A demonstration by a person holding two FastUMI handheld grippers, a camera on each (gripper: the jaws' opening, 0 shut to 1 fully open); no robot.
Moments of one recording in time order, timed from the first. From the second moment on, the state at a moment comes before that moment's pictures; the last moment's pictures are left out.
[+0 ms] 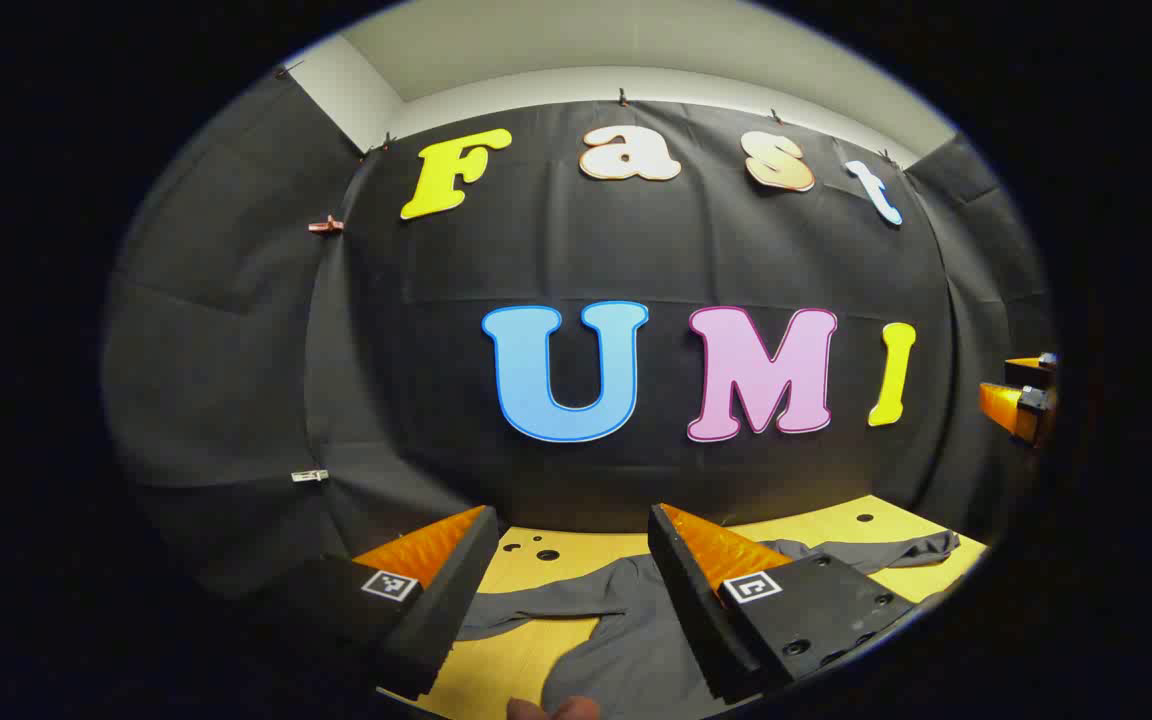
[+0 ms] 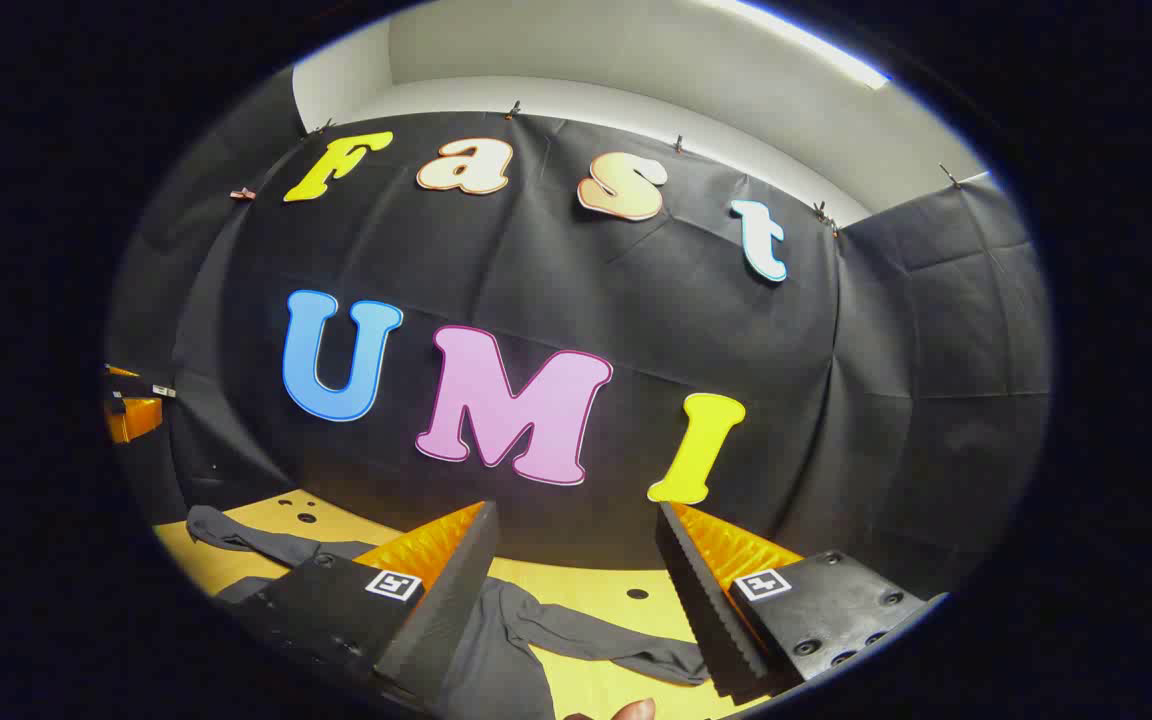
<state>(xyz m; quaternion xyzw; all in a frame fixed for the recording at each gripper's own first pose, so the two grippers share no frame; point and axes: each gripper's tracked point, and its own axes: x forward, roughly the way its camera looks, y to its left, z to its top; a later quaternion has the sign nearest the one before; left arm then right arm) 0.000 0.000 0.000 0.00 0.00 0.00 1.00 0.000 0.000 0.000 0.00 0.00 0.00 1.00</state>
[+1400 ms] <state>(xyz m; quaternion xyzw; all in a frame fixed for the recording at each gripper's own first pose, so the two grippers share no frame) 0.019 -0.101 -0.001 0.01 0.00 -0.06 1.00 0.040 -0.116 -0.124 0.02 0.14 -0.05 0.99</state>
